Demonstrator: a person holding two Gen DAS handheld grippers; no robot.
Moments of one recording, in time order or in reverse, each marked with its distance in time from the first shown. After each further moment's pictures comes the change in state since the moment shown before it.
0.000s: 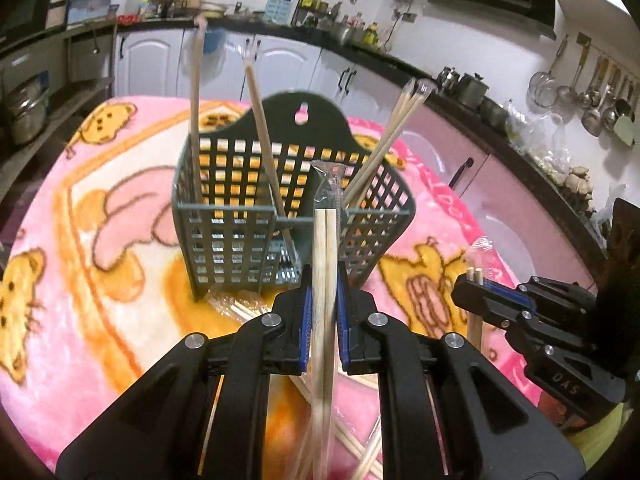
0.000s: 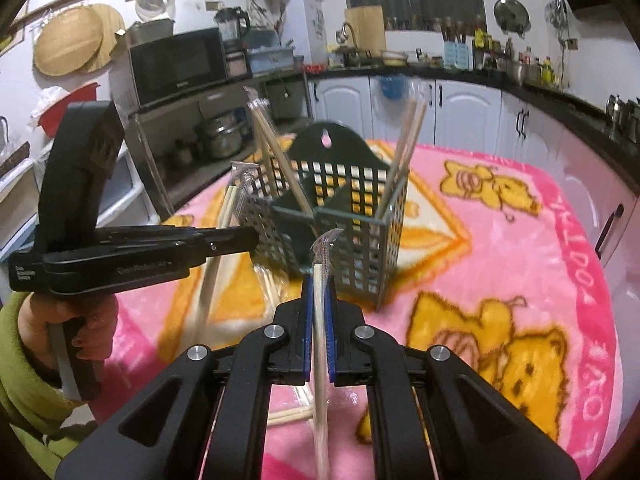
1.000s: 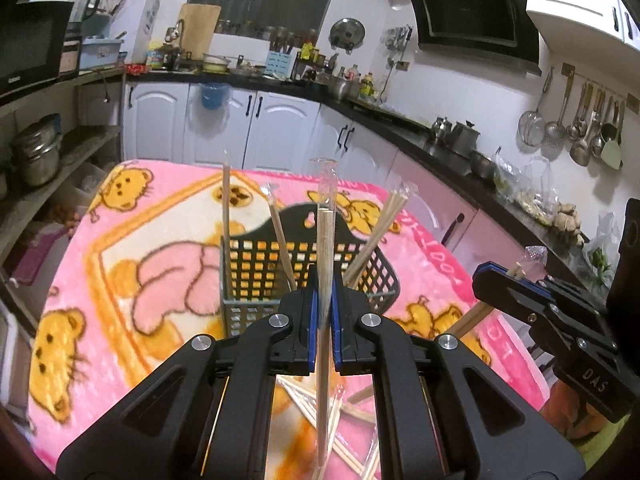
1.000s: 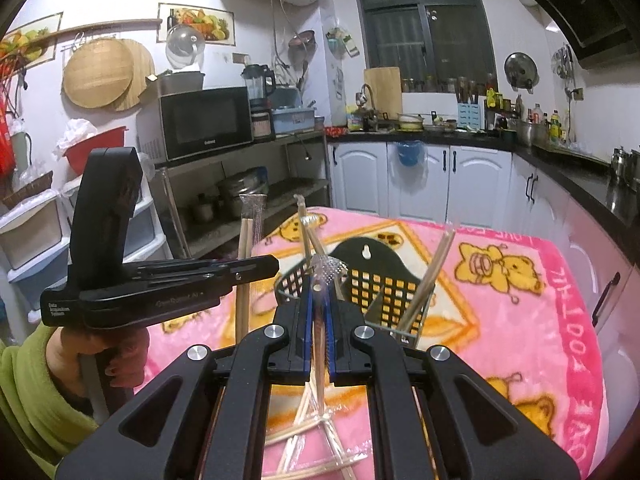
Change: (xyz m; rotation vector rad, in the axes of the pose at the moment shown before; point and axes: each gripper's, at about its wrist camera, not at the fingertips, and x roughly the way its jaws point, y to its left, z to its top) left arm -0.059 0.003 0.038 0.026 -0.184 0.010; right arm -0.039 0.036 0.057 -0.049 -0.203 0.035
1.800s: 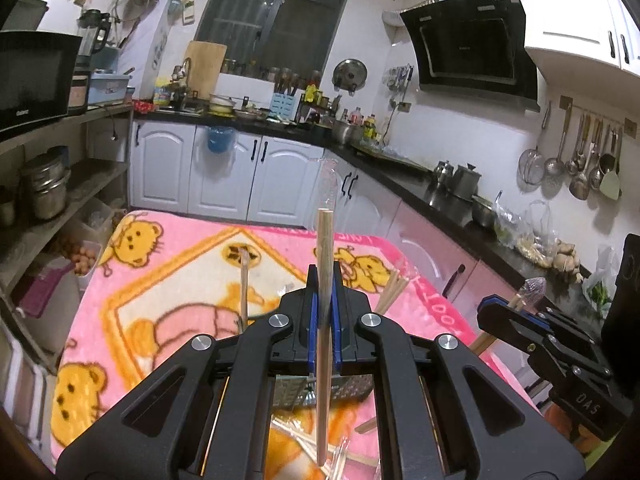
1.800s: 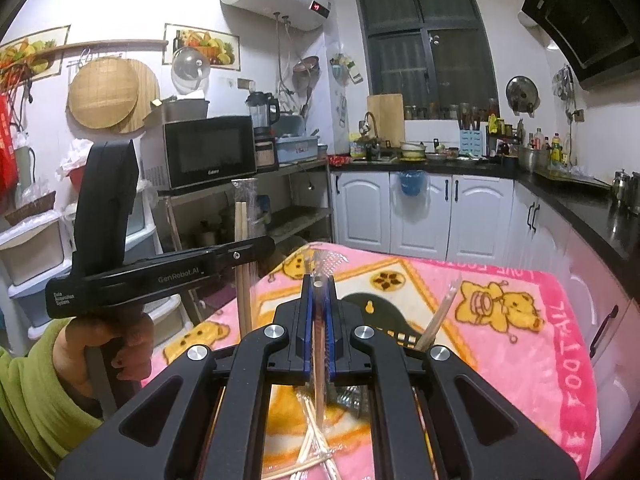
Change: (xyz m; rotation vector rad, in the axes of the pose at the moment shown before) left arm -0.022 0.004 0.049 0.000 -0.146 0.011; right arm -0.005 0.004 0.038 -0.010 -0.100 -0.003
